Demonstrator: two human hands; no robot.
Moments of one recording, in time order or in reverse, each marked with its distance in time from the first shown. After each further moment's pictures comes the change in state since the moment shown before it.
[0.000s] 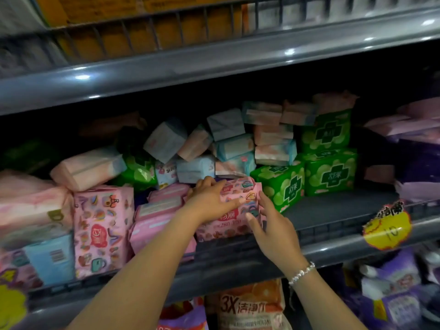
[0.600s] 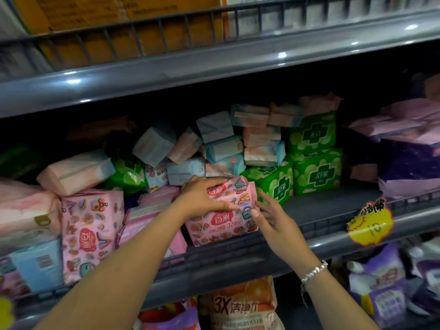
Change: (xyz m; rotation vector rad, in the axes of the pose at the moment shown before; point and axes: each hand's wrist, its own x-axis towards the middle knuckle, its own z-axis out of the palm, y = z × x) left_hand 0.000 -0.002 -0.009 -0.244 0.072 0.100; right_hand -0.005 0.011 -0.029 0.463 -0.085 0.095
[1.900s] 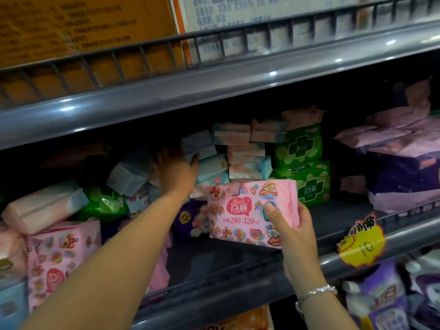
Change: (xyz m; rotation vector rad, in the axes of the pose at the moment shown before) left_hand 0.080 0.035 -0.035 0.257 0.729 -0.177; right_hand 0.012 -0.017 -0.033 0.741 0.421 0.131
